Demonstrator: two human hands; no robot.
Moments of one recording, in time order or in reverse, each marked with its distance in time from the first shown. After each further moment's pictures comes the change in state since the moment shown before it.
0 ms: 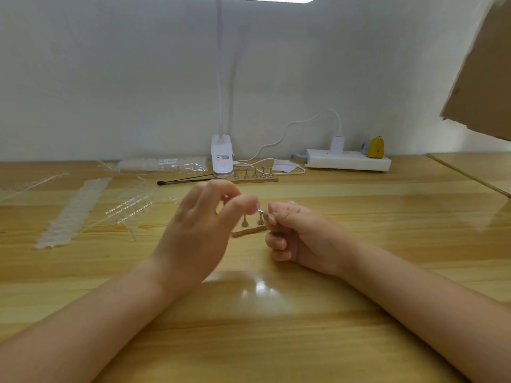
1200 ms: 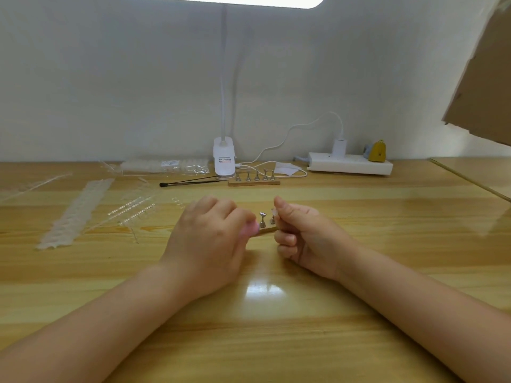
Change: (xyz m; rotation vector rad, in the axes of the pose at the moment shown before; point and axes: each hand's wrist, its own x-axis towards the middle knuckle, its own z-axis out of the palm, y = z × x) left_hand -0.002 0.008 -0.003 0.063 -0.295 -0.160; right_hand 0.006 0.002 -0.003 0.105 0.186 -0.039
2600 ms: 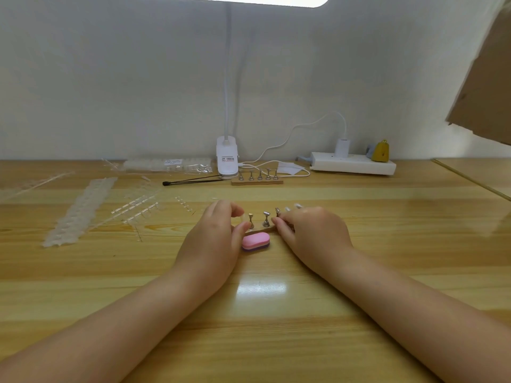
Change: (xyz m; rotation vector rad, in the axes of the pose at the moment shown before) left_hand 0.001 0.007 0.010 -0.420 -0.136 -0.524; right_hand 0.009 0.011 -0.012 -1.870 0.451 -0.460
